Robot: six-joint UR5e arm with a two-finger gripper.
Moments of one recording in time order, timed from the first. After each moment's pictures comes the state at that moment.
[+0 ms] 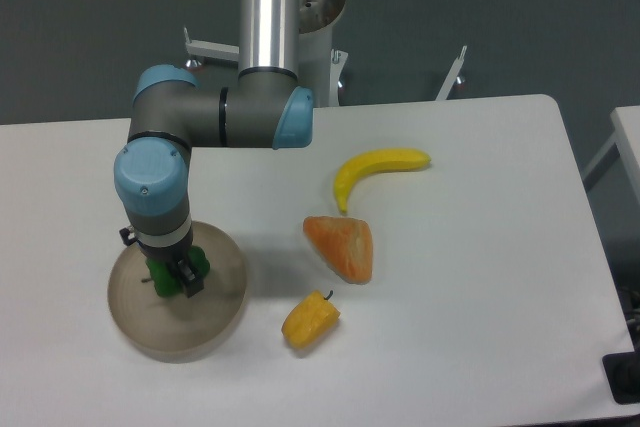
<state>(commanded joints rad) 1.82 -2.17 -1.27 -1.27 1.45 0.90</state>
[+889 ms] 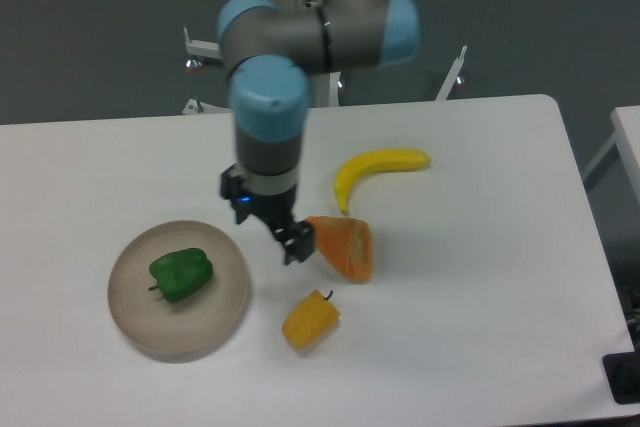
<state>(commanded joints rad) 2.14 -1.99 -1.26 -1.37 1.50 0.98</state>
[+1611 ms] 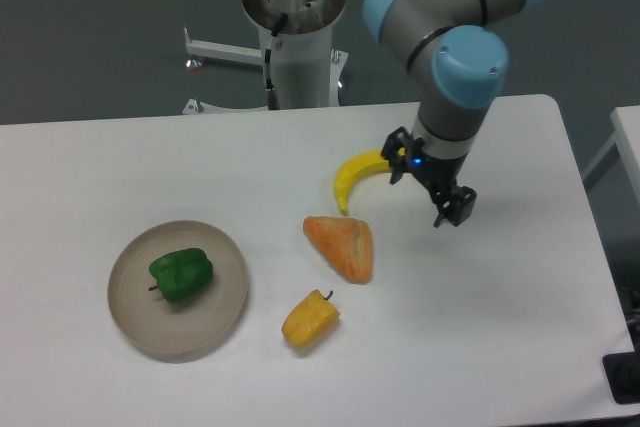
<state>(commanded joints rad) 2.40 -1.98 -1.36 -1.38 1.57 1.55</state>
